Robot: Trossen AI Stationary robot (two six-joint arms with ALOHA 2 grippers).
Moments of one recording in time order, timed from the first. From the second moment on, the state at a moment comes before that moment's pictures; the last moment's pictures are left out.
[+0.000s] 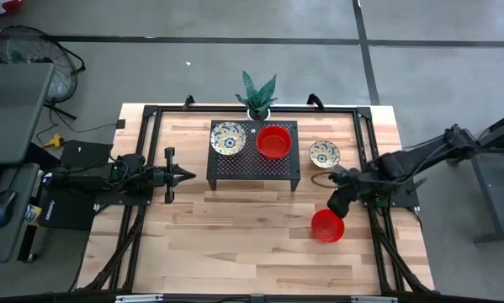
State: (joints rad) left arm 0.01 0.01 0.01 0.01 0.01 0.52; right arm 0.37 0.95 0.83 -0.96 0.05 1.09
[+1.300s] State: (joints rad) left arm 0.01 0.01 0.01 0.01 0.01 0.52; right arm 0.54 1.36 0.84 -1.09 -0.05 1.65
